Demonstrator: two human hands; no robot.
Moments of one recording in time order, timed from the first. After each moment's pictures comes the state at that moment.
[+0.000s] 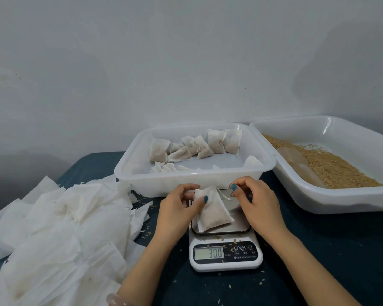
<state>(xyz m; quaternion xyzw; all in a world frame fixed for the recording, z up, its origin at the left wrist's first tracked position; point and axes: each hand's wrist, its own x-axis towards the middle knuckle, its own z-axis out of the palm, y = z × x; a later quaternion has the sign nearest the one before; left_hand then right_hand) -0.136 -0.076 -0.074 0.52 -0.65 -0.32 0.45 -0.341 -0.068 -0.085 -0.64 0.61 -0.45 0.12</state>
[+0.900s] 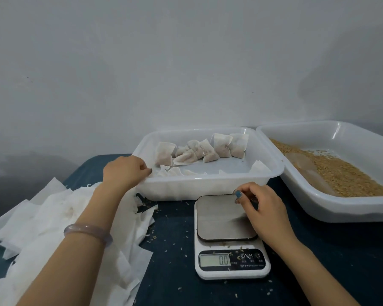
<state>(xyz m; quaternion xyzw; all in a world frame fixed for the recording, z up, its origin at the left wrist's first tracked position) -0.032 -0.161 0.008 0.73 -0.68 0.03 0.09 -0.338 -0.062 -0.080 -0.67 0.58 -0.46 0.11</state>
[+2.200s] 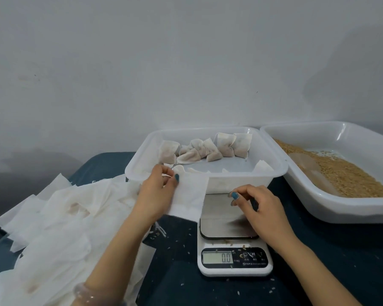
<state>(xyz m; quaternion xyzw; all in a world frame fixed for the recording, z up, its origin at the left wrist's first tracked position) -0.092 -0.086 -0.019 0.60 -0.63 -0.25 0.42 -0.331 -0.057 -0.074 -0.69 0.54 -0.46 0.17</state>
